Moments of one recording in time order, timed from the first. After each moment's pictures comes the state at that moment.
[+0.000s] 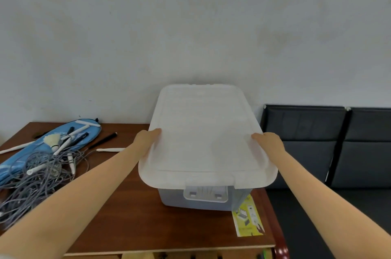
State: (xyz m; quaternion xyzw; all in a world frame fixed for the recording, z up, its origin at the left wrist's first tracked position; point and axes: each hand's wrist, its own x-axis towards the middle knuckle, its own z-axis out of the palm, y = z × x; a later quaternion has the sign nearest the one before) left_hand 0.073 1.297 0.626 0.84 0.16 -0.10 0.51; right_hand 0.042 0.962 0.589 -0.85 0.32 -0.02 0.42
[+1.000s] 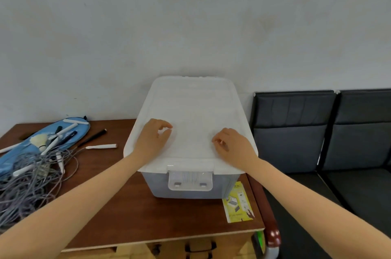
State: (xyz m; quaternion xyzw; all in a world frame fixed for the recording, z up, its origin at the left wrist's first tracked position) left_hand 0.074 1.262 0.573 0.91 -0.16 0.08 0.38; right_hand 0.002 1.004 0.560 -0.96 -0.11 -0.17 0.21
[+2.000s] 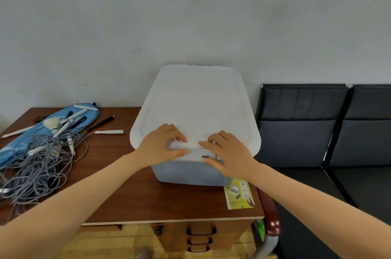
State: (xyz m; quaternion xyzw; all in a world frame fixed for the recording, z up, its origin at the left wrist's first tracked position) left_hand 0.027 1.274 0.563 0.90 -0.35 0.04 0.26; right_hand -0.031 1.023 0.539 -0.92 -0.30 -0.24 0.04
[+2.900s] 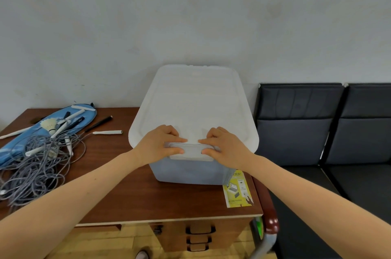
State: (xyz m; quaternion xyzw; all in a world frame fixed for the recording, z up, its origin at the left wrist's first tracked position) left_hand 0.025 1.277 0.571 0.90 -0.33 -0.03 0.30; right_hand -0.029 1.032 0.568 -0.96 -0.21 -0.04 0.18
